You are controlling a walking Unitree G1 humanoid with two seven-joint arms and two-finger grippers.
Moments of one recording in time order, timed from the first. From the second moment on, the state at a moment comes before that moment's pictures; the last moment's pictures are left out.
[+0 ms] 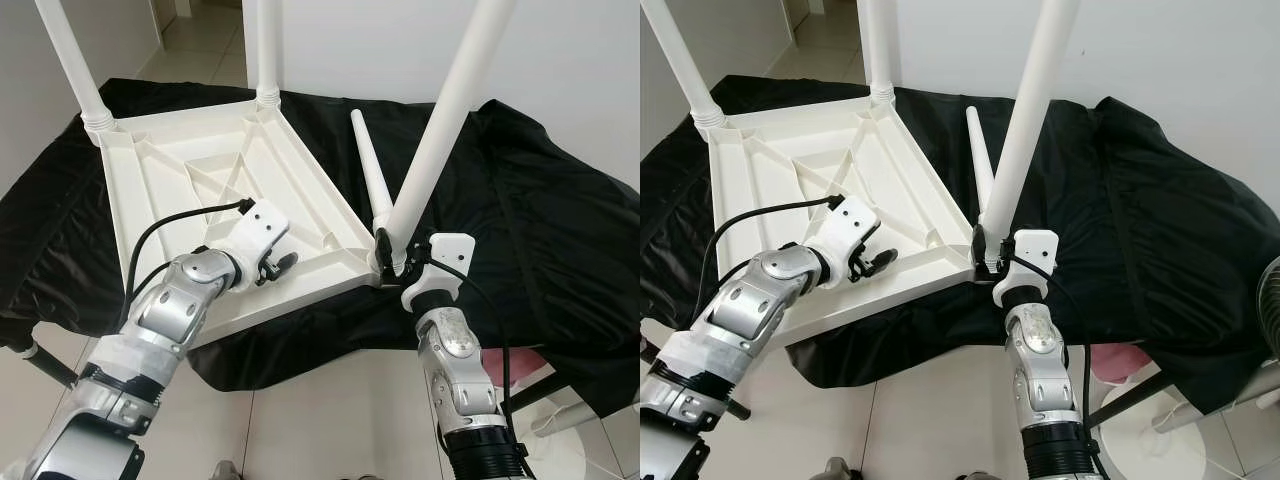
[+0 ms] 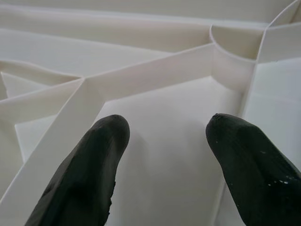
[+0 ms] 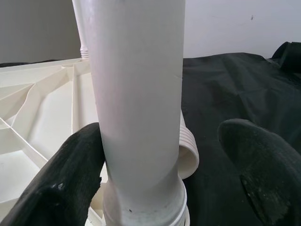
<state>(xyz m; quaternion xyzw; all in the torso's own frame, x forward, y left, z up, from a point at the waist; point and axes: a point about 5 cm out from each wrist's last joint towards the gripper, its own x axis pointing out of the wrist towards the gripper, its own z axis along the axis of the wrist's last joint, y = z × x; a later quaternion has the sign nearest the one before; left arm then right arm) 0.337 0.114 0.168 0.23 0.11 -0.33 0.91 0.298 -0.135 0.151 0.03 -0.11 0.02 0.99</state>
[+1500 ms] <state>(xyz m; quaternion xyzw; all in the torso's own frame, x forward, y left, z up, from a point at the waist) 0.347 0.108 0.151 0.20 0.17 -0.38 0.89 0.309 -0.132 0.153 0.01 -0.11 0.03 0.99</state>
